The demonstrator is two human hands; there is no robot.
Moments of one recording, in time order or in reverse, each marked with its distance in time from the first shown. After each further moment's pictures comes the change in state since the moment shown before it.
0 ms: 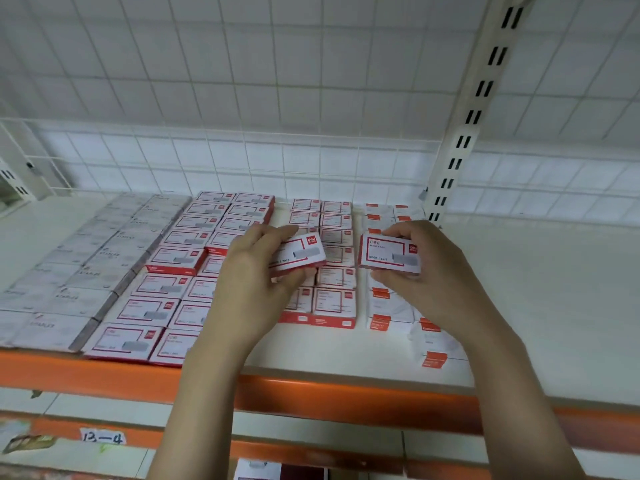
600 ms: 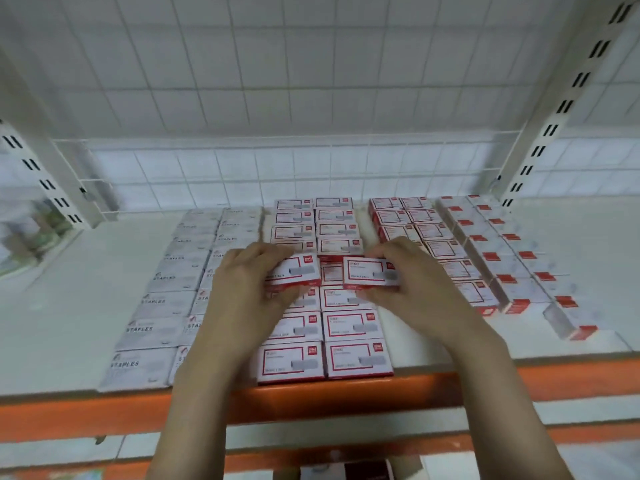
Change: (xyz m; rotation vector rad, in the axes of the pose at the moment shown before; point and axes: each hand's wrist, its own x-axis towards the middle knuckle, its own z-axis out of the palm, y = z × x) left_hand 0.005 -0.151 -0.124 0.059 -0.178 0.064; right_hand 0.028 -0.133 0.137 -0.121 -0.061 0.043
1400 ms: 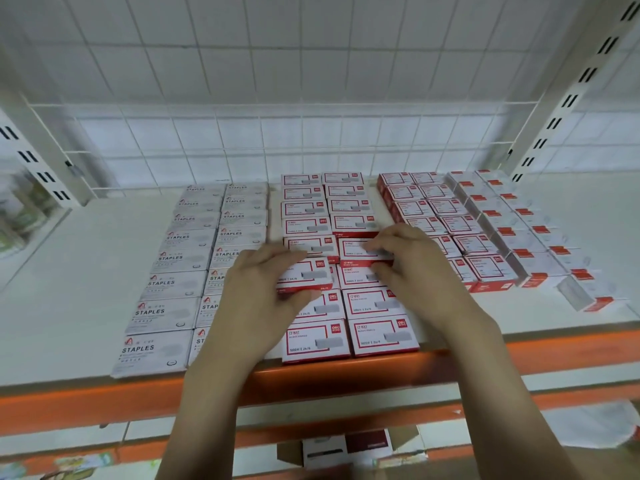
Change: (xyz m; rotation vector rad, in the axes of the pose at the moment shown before) left_hand -0.019 -0.022 0.006 -0.060 -0.077 -0.030; right_hand 0.006 -0.008 0.033 -0.129 0.036 0.080
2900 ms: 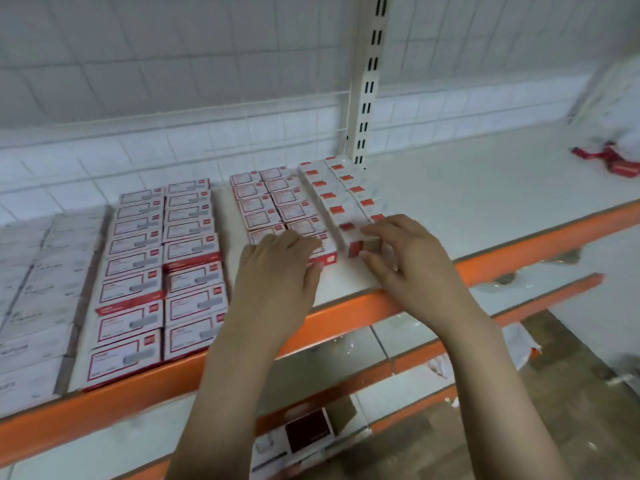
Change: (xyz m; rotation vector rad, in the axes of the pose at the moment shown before) left_hand 0.010 0.176 0.109 0.226 -0.099 0.343; right_hand -0.119 0.115 -0.110 -0.037 0.209 0.166
